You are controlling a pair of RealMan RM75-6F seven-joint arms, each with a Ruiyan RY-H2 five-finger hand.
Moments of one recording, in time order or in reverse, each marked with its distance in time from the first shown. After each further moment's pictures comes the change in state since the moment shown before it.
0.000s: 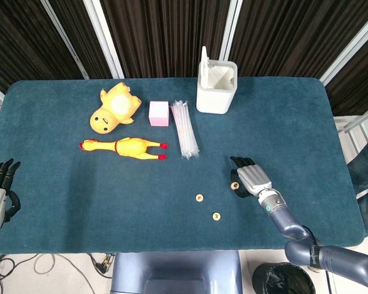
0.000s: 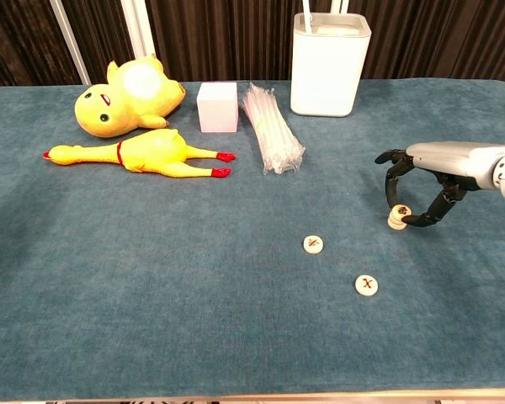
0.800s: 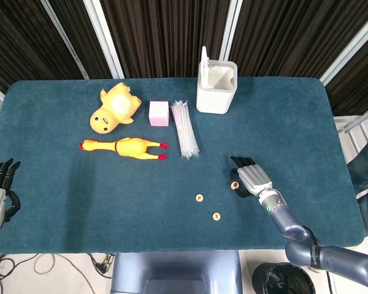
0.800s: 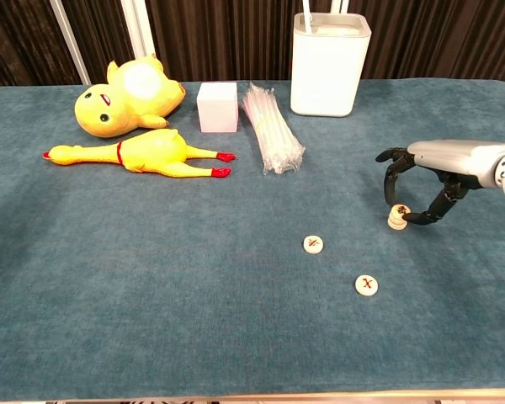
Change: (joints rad) left arm 0.000 -0.001 0.000 0.001 0.000 0.000 -0.001; right arm -0.001 0.010 -0.003 -0.017 -0.002 0.012 0.006
